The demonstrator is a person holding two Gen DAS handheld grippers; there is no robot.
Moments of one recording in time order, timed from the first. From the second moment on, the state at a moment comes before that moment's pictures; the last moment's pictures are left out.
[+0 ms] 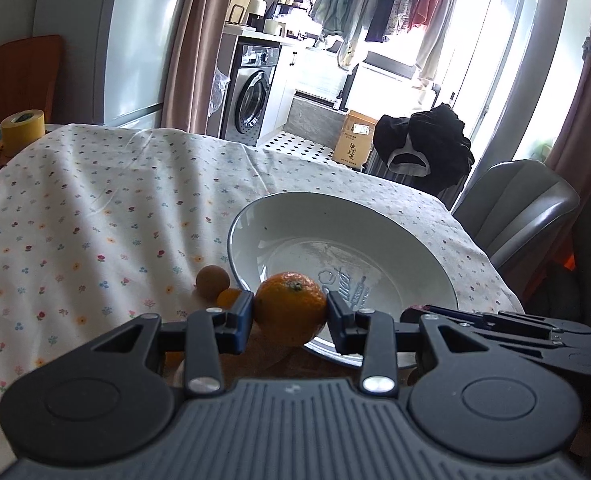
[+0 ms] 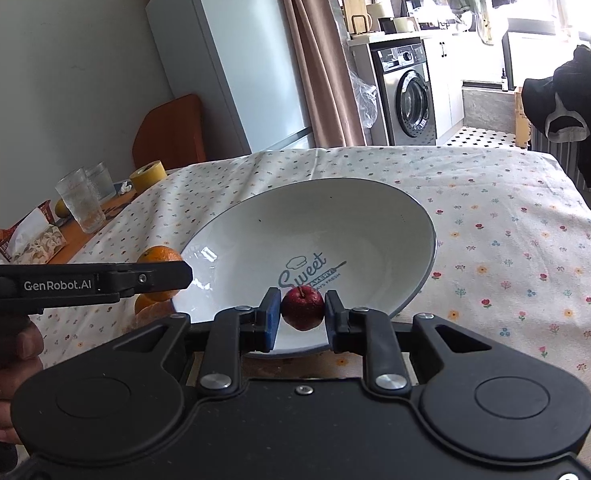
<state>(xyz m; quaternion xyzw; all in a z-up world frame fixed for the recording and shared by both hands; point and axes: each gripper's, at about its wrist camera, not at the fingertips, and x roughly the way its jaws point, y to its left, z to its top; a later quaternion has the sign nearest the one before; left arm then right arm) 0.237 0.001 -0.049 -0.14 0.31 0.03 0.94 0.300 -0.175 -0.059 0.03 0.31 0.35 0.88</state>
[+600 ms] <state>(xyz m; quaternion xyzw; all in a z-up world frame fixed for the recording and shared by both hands) 0.252 0.000 -0.043 -0.15 0.29 0.02 0.95 0.290 -0.194 -0.049 0.06 0.30 0.30 0.90</state>
